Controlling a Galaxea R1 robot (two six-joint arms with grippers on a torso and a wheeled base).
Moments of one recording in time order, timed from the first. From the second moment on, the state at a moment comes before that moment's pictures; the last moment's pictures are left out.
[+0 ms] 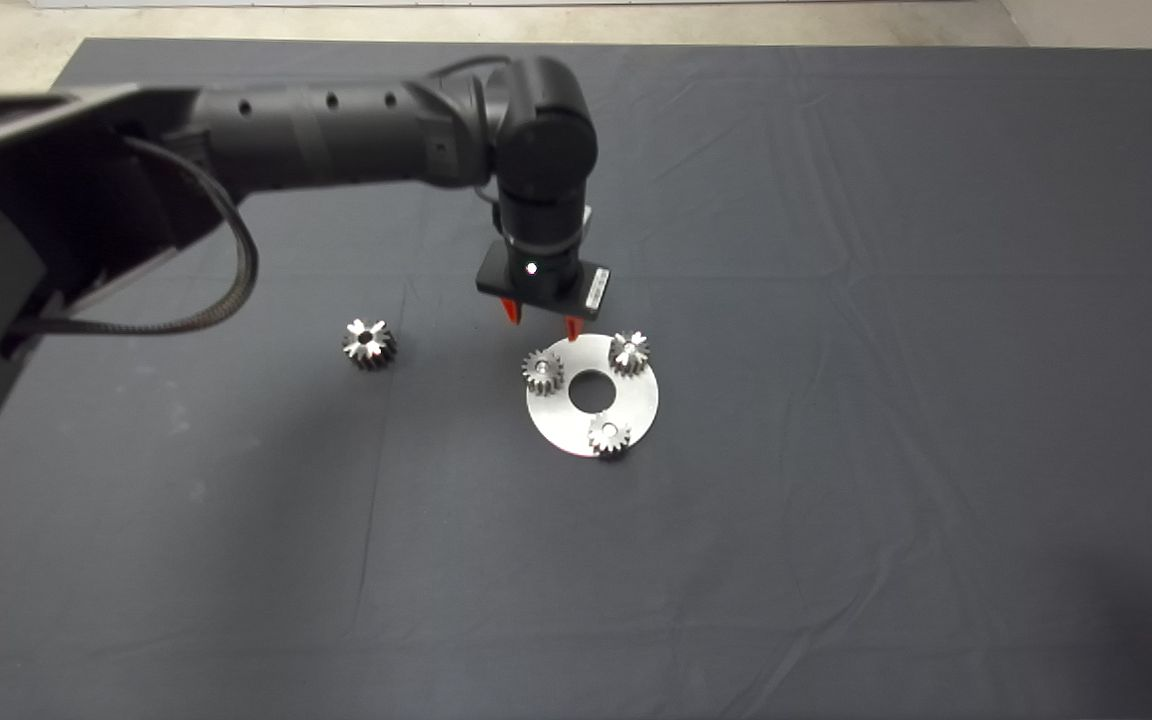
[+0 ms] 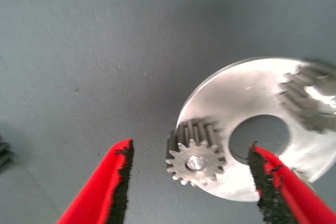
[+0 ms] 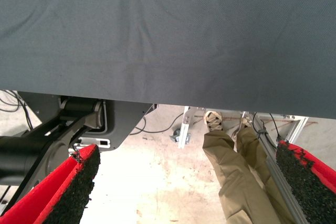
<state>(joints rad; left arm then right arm) -0.48 2.90 -1.48 0.27 1.51 -1.13 0.51 1.55 -0.35 -0.06 -1.53 1.15</state>
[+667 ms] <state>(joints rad) -0.53 2.82 -1.48 0.19 1.51 -1.07 0.51 1.65 -0.41 -0.06 -1.53 1.17</state>
